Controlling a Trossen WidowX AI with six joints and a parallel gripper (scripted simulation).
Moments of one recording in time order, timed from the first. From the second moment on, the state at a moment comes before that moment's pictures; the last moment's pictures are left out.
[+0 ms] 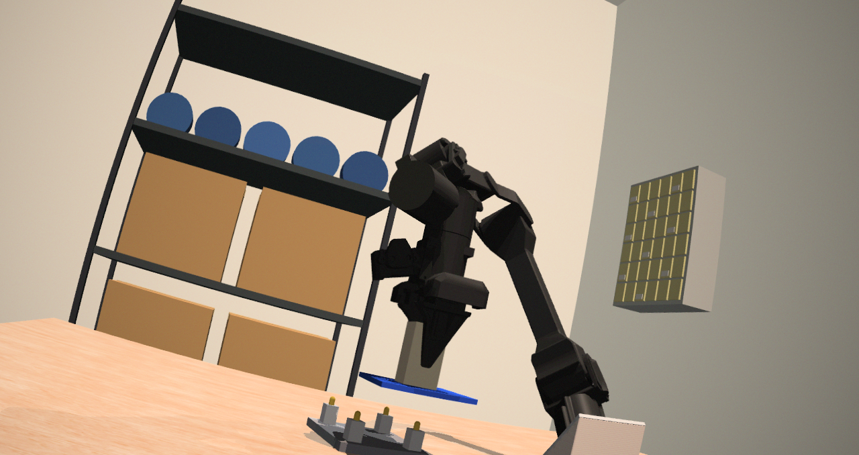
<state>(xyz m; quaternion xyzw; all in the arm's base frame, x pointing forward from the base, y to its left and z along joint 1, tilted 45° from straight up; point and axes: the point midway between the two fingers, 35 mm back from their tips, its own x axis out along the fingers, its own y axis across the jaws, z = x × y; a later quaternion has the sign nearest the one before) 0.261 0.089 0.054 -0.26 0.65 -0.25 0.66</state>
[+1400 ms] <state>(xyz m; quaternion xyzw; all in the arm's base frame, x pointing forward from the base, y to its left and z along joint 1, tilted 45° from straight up) 0.277 0.015 0.121 -0.32 0.67 -0.21 0.64</state>
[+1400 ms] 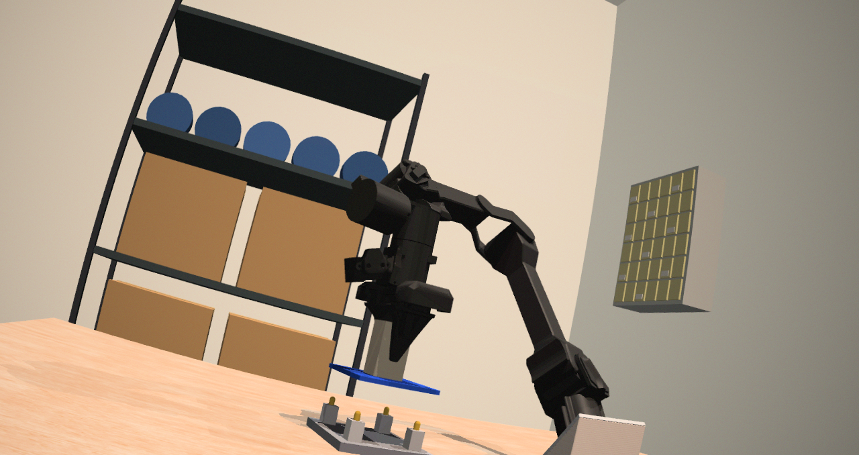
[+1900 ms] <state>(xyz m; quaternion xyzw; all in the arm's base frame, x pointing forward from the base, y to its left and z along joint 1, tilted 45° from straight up) 0.278 0.012 0.118 -0.32 0.67 -0.21 0.63</state>
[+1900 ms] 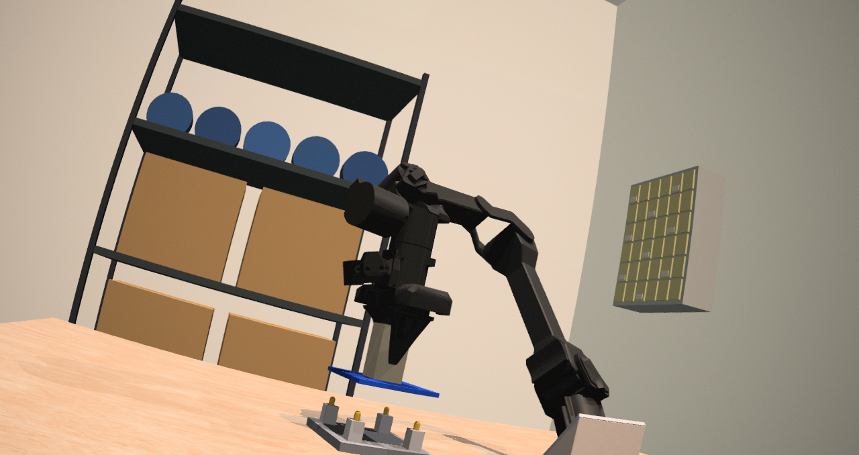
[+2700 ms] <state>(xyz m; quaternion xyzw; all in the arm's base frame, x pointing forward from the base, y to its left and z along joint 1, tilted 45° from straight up) 0.279 -0.007 0.106 -0.32 0.67 -0.20 0.63</state>
